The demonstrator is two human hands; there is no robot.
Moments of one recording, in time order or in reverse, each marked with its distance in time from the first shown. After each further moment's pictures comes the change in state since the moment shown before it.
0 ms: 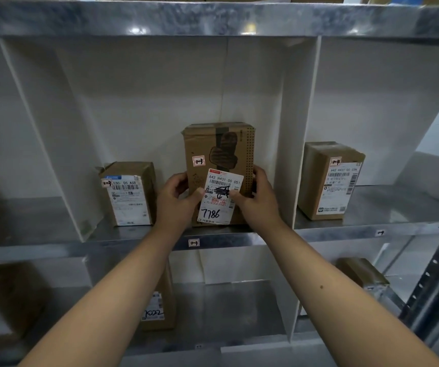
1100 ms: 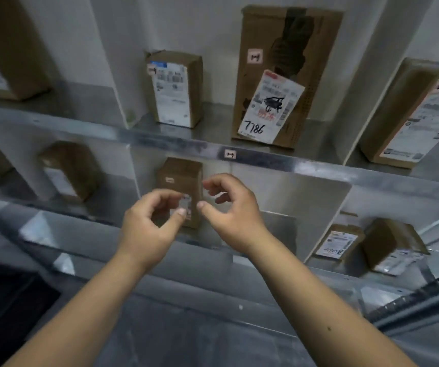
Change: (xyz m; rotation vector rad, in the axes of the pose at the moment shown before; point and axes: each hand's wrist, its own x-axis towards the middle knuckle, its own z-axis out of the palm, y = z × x) left_hand -0.227 -0.015 -0.105 0.343 0.091 -0.151; right_hand -0.168 0.017 0.059 0.005 -0.488 -0.145
